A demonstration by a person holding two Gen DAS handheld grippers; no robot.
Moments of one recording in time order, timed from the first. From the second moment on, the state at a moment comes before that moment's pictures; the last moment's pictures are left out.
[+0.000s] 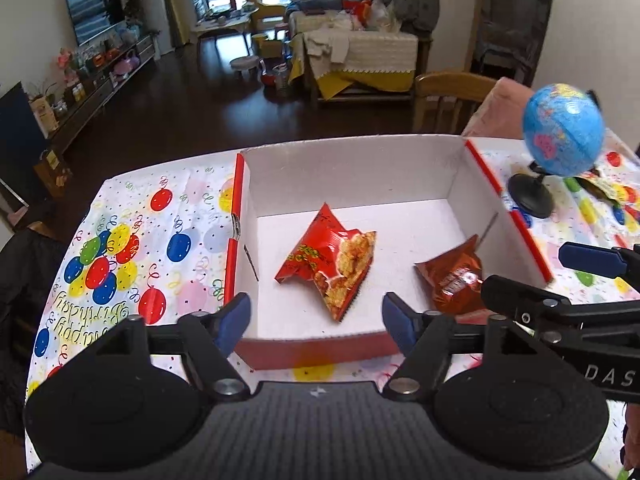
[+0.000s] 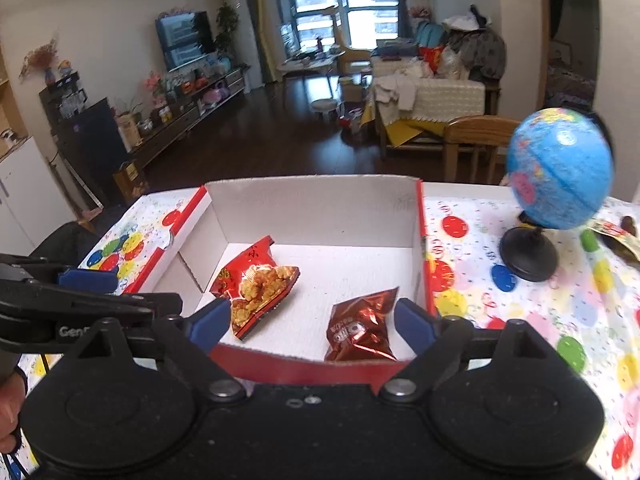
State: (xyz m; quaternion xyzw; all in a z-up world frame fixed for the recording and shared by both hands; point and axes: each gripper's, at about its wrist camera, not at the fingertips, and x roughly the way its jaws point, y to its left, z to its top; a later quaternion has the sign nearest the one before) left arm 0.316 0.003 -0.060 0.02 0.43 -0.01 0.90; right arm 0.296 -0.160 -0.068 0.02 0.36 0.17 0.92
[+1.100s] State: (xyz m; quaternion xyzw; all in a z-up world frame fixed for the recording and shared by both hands) left arm 0.136 0.050 -0.058 -0.02 0.44 -0.06 0.89; right arm 0.106 -0.136 -0.062 0.05 0.34 0.11 0.93
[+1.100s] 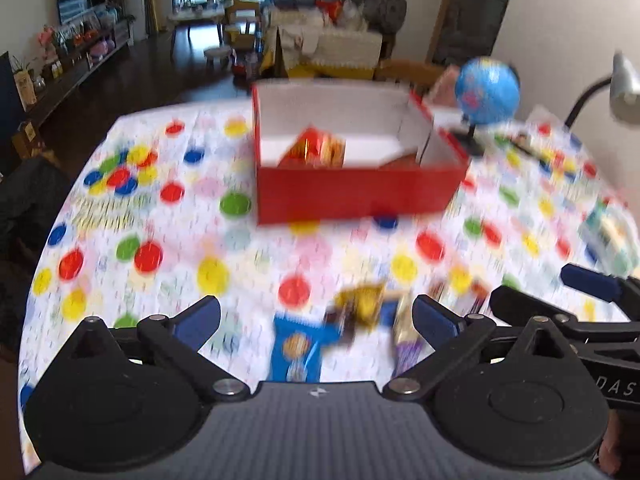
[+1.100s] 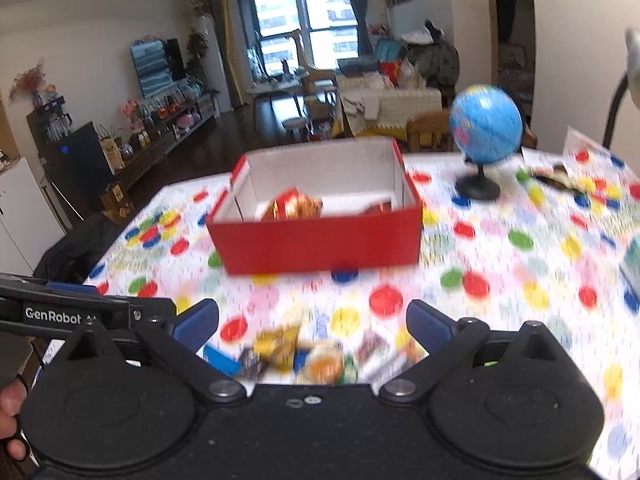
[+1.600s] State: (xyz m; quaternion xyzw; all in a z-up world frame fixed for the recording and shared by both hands) left arm 0.106 0.047 -0.127 0.01 0.52 -0.04 0.86; right arm 0.074 -0.138 -0.138 0.07 0.42 0.02 0.90
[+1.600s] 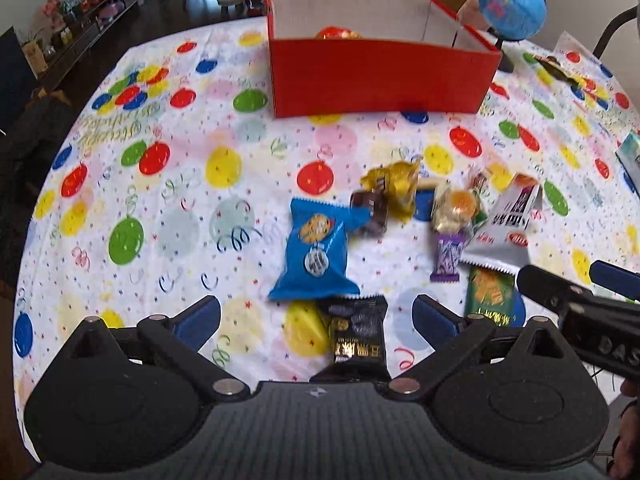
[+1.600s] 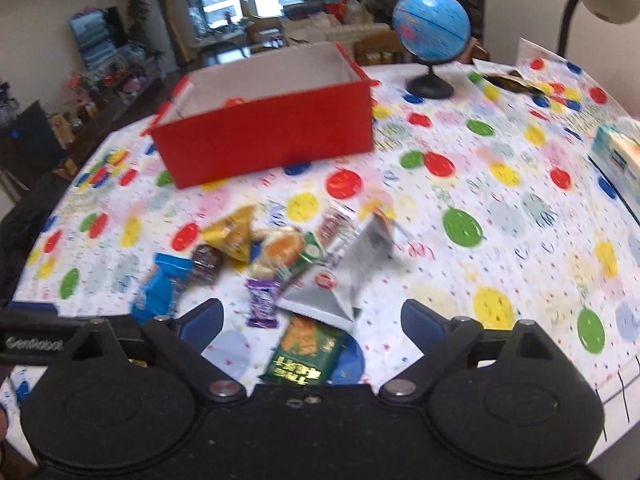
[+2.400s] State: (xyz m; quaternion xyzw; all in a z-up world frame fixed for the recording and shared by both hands) left arm 0.111 0.035 -0.186 0.03 0.58 -0.06 0.81; right arm 0.099 -0.108 -0.188 0.04 0.49 -0.01 0.87
